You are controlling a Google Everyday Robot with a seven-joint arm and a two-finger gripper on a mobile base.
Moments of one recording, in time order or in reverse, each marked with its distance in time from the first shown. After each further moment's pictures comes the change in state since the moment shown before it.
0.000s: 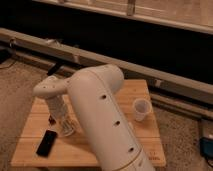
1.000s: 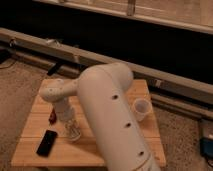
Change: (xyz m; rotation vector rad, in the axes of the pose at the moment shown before) arm 0.058 -0.023 0.016 -0.001 0.056 0.090
